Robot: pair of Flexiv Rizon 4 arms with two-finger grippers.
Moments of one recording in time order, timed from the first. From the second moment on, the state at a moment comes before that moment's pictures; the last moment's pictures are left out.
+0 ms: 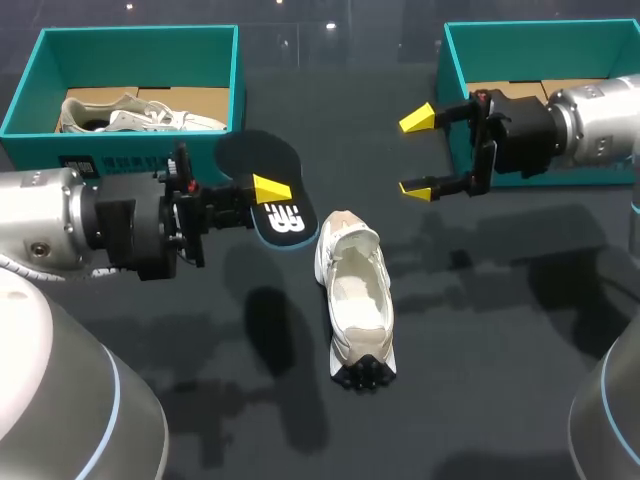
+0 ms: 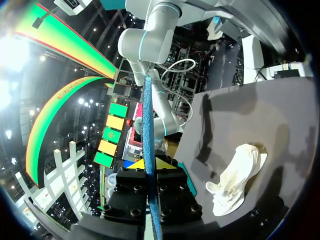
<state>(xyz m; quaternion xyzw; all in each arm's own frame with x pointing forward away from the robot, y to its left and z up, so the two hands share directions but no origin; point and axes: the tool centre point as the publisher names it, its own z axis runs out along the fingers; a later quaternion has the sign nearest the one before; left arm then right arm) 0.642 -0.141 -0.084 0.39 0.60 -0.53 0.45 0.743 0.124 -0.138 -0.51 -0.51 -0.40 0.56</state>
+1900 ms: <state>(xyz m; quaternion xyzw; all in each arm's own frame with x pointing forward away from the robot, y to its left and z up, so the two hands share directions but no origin) 0.705 -0.200 -0.144 0.48 0.54 -0.46 0.52 0.726 0.210 -0.133 -0.43 -0.57 -0.41 0.56</state>
